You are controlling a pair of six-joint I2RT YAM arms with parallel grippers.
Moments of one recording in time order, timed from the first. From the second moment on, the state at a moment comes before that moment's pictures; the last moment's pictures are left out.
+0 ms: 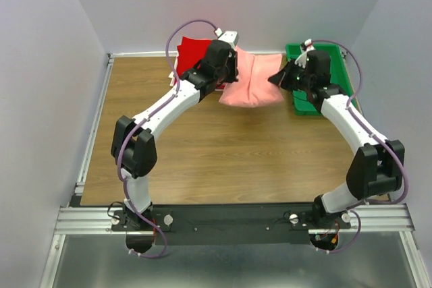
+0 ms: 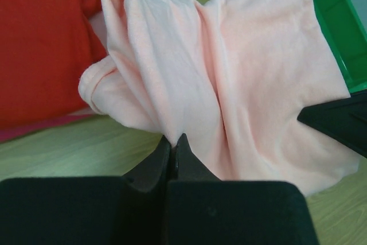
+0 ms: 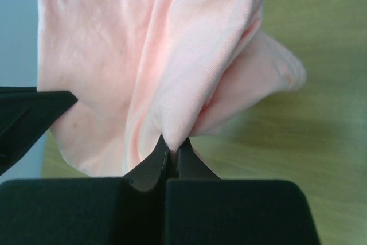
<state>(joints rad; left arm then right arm) -0.62 1.88 1.71 -0.29 -0.06 -0.35 0.19 1.52 1.20 -0.16 -0.29 0.52</state>
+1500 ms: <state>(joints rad) -0.21 2.21 2.13 -0.27 -0.05 -0.01 0.34 2.50 2.32 -0.17 -0.48 0.54</state>
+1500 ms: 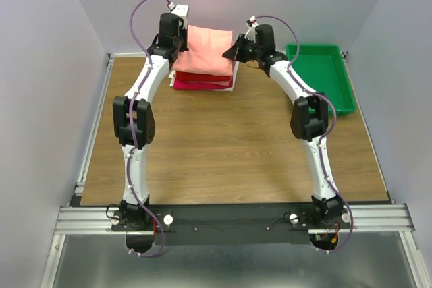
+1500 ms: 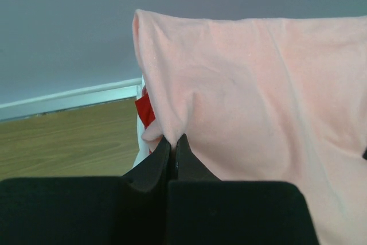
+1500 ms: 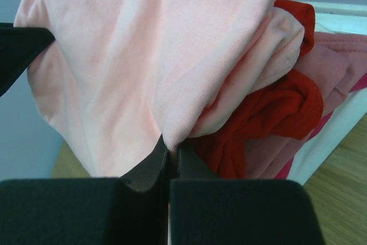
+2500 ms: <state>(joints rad) -0.21 1.56 1.57 -0.26 -0.08 -0.31 0.34 1.60 1.45 -0.13 -0.16 0.52</state>
